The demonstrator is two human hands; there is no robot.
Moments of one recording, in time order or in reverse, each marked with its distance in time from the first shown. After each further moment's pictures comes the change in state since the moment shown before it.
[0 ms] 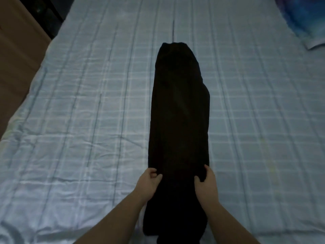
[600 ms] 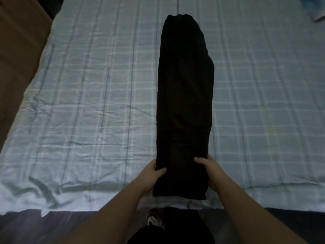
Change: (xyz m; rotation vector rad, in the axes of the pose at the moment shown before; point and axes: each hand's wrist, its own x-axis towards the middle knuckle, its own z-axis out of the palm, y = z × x) left_hand -0.087 -0.091 -0.003 -0.411 -0.220 -0.019; right_hand -0.082 0.028 -0.021 0.644 -0.456 0.368
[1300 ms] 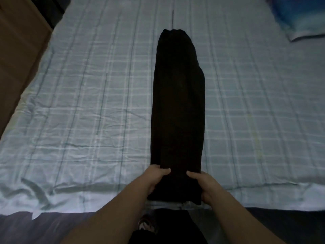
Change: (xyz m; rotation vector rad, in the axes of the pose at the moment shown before) left_hand -0.009 0.018 0.037 -0.025 -0.043 -0.188; right_hand -0.050 0.017 0.000 0.083 -0.007 0.139
